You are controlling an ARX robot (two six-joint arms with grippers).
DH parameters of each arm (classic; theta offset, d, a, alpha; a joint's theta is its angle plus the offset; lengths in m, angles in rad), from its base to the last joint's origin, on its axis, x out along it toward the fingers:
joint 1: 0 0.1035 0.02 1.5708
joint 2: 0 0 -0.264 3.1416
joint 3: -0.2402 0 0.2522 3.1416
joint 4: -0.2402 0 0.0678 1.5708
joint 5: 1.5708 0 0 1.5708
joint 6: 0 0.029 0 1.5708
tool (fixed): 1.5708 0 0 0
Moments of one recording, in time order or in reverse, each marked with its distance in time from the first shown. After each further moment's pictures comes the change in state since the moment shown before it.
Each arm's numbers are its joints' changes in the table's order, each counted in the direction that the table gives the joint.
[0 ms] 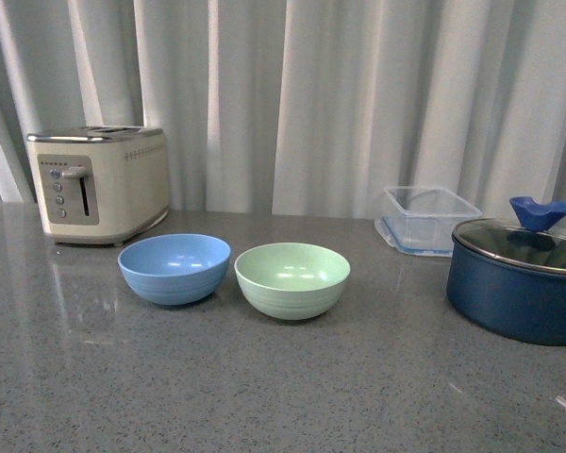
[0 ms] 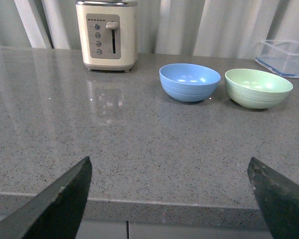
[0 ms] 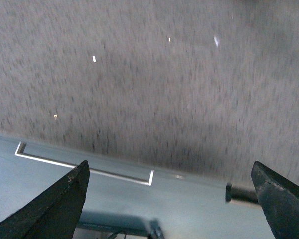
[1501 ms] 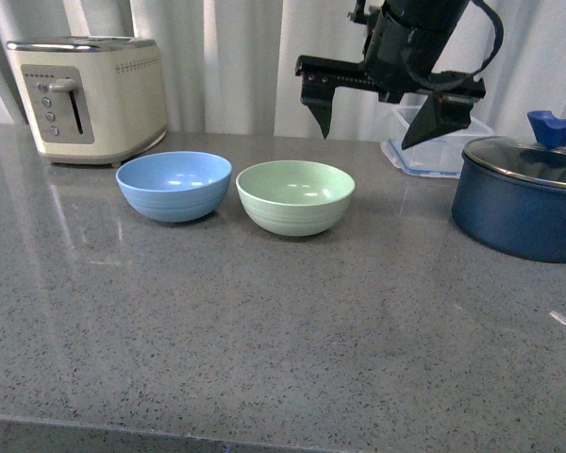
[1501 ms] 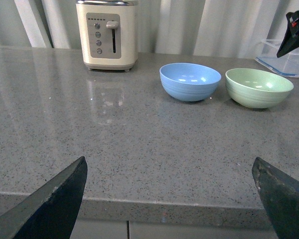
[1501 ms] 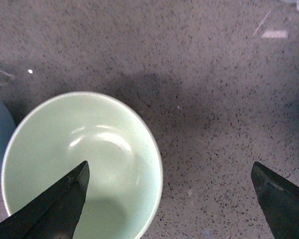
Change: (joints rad) left arm 0.000 0.000 0.000 0.000 0.000 0.000; right arm 0.222 -1.407 -1.715 -0.481 0.106 0.426
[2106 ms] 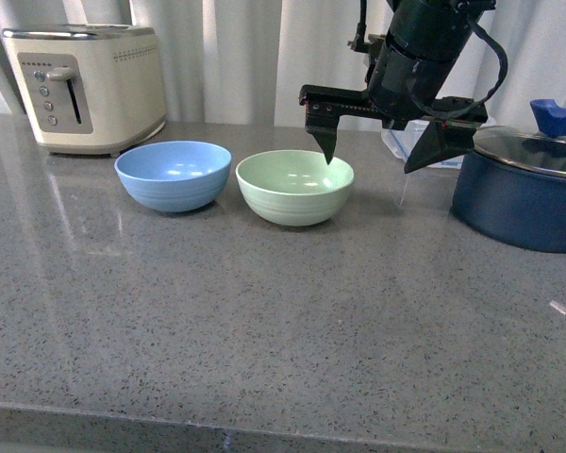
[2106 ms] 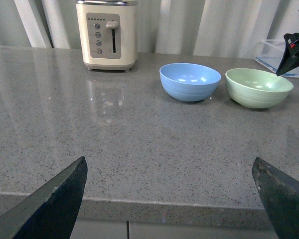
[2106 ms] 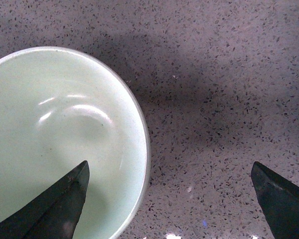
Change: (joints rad) left arm 0.000 0.000 0.000 0.000 0.000 0.000; right arm -0.002 0.033 0.159 0.063 -0.028 -0.023
